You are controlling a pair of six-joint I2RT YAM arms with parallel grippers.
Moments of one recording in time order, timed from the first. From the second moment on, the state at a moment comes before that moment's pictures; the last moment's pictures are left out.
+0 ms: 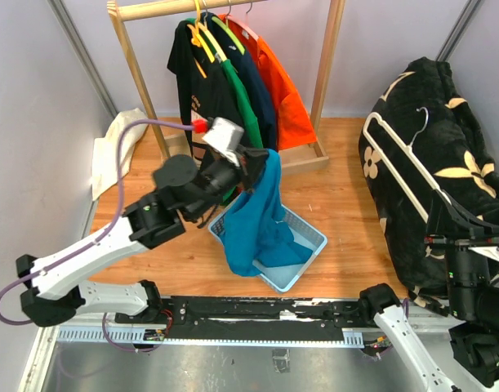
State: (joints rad) left arm -1.08 1.10 1.36 -0.07 -0.32 -0.14; right arm 0.35 0.23 1.11 -0.44 0.26 0.00
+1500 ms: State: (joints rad) left arm -1.18 1.22 0.72 -0.06 -0.22 -0.48; right arm 0.35 0.61 1.00 -0.02 0.12 0.04
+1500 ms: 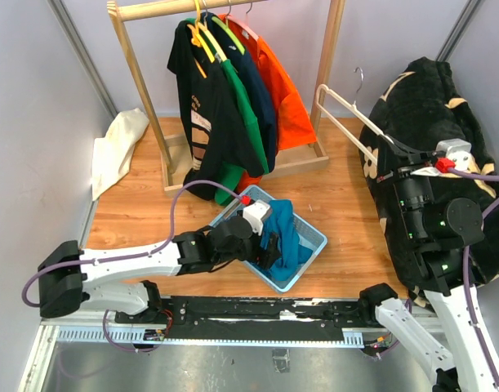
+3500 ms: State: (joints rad) left arm -1.18 0.69 0.63 -0.07 -0.77 -0.41; right arm 0.14 1.58 1.51 0.71 -0.31 0.39
